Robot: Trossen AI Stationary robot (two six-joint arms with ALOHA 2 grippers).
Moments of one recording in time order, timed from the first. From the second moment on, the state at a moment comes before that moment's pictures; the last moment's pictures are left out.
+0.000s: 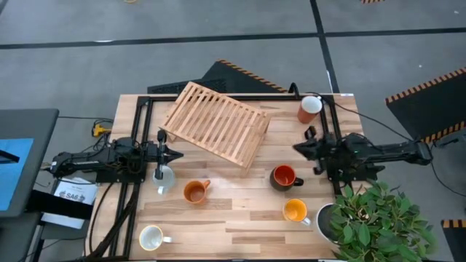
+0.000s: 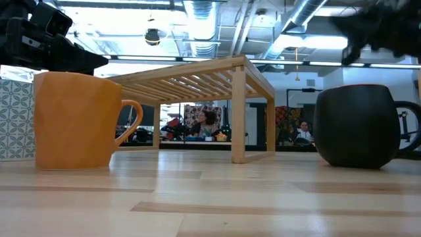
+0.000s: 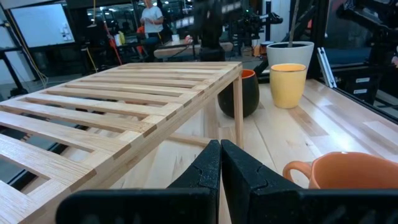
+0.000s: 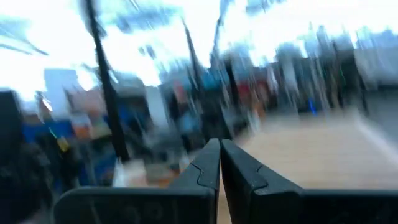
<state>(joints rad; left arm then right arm) 0.08 0.01 0.01 0.04 0.04 0.10 0.00 0.27 0.01 0.62 0.01 0.19</state>
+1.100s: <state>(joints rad) 0.08 0.01 0.01 0.04 0.04 0.10 -0.52 1.06 0.86 -0.79 0.56 0.52</state>
